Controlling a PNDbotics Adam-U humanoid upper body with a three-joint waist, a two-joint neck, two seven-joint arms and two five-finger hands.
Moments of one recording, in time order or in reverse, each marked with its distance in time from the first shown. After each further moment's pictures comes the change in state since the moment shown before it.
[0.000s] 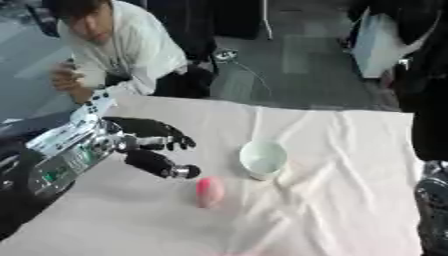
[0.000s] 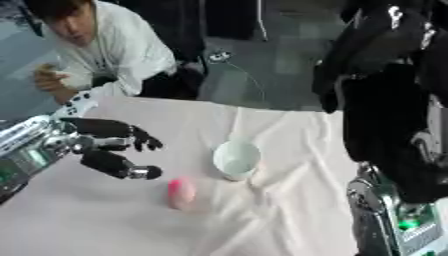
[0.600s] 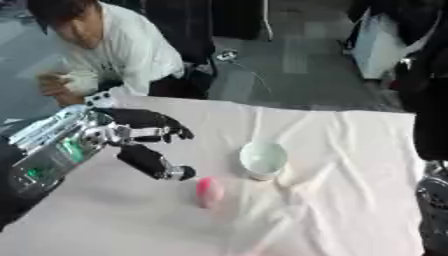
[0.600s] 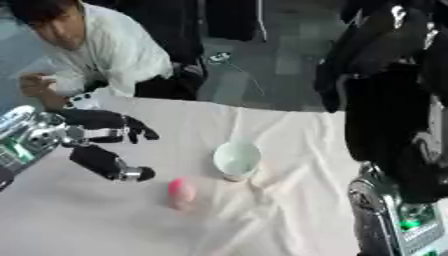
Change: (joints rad) left arm -0.001 0.048 0.049 -0.119 -0.003 0.113 -0.077; right arm 0.000 -0.009 0.000 0.000 0.003 -0.005 -0.004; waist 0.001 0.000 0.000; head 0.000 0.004
